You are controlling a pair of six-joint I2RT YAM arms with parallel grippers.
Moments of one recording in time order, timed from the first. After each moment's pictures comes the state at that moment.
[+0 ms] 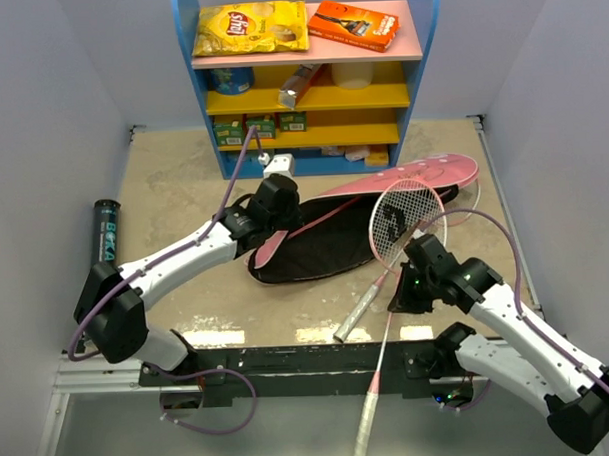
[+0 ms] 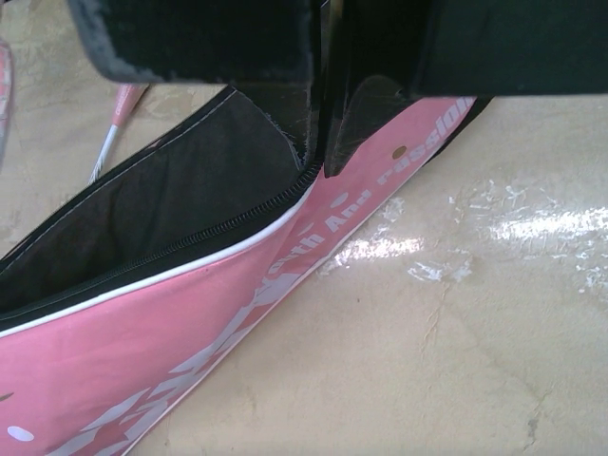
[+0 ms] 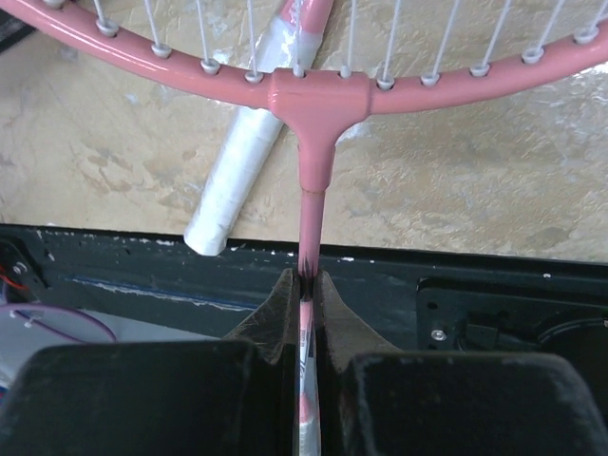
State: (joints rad) left arm -0.77 1.47 1.12 -0.31 -0.31 -0.60; right arm 0.59 0.78 0.68 -1.04 -0.07 0.85
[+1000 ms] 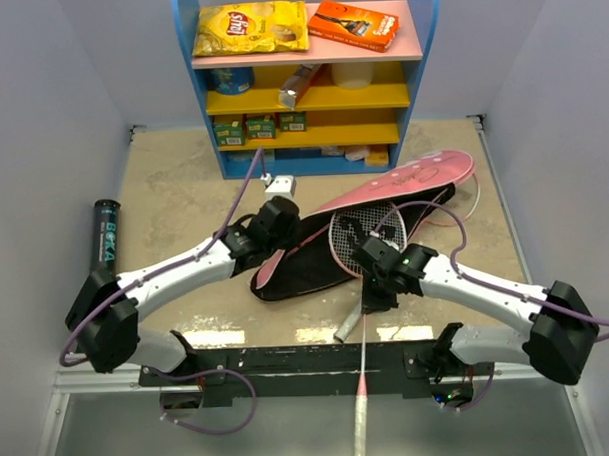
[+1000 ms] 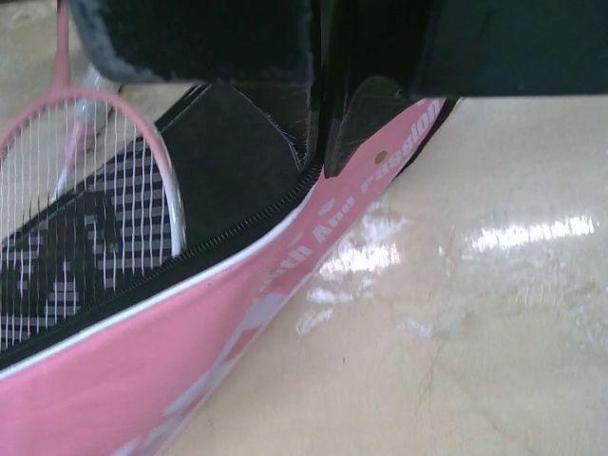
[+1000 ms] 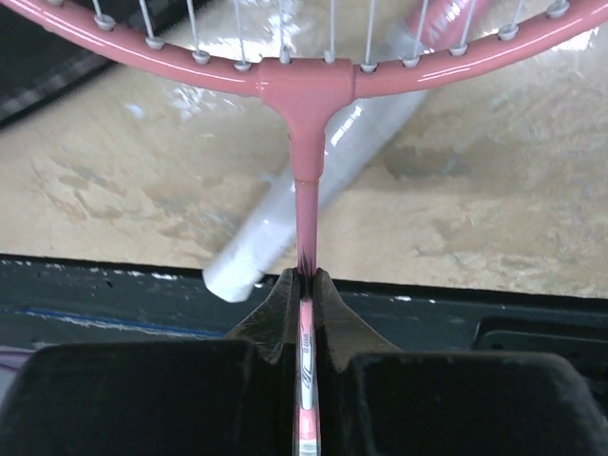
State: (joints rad) left arm -0.82 1.44 1.01 -0.27 -0.35 -0.58; right arm 0.87 1.16 0.74 -0.86 0.03 1.00
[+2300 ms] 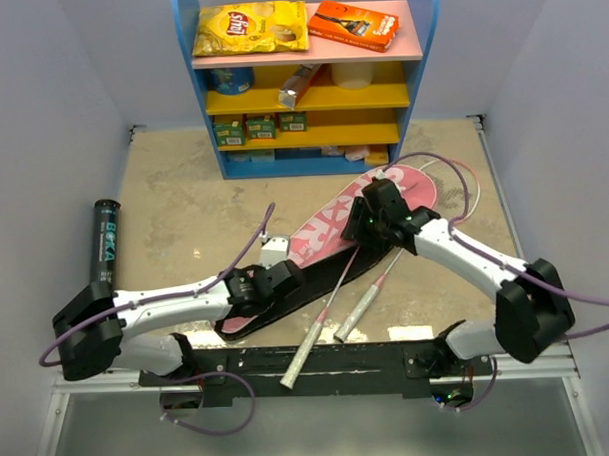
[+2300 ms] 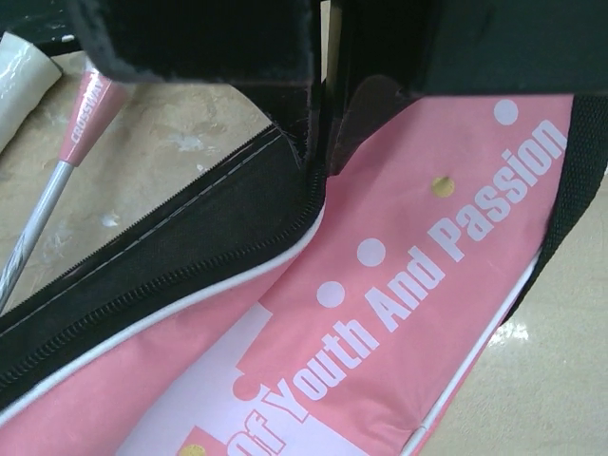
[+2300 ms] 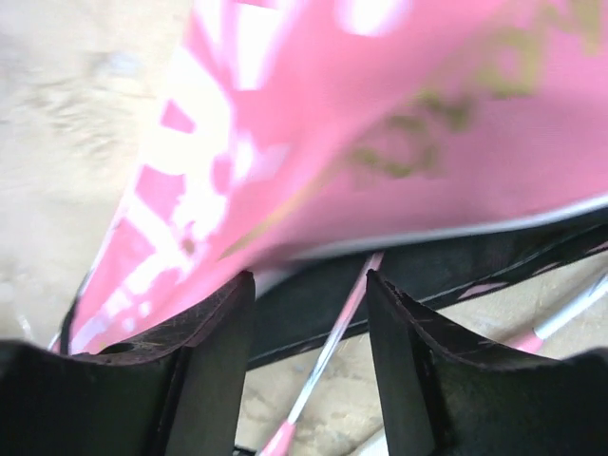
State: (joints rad) left arm -1.12 1.25 0.69 -0.50 -0.51 -0.88; right arm 0.56 1.43 0.93 -0.43 0.06 0.81
